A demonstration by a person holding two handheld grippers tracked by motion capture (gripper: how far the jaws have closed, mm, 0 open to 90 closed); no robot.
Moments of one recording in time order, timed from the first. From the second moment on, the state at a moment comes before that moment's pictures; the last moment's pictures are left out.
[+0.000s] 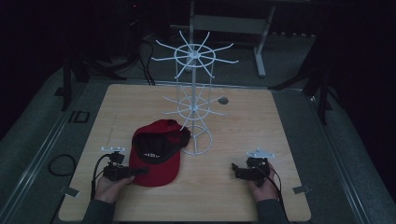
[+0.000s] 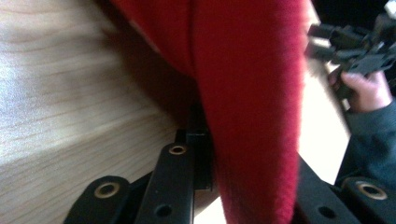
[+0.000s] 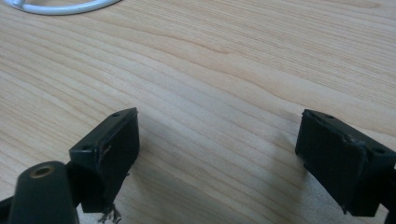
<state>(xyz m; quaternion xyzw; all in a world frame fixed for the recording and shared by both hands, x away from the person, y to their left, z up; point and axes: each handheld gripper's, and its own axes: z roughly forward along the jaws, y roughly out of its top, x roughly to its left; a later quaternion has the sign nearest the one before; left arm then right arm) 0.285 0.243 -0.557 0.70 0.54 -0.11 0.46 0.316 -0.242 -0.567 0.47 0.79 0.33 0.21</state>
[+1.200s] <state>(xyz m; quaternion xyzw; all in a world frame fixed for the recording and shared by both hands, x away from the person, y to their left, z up) 0.279 0.270 -0.509 0.66 0.55 0.02 0.52 0.317 -0.242 -0.567 0.47 0.79 0.33 0.21</state>
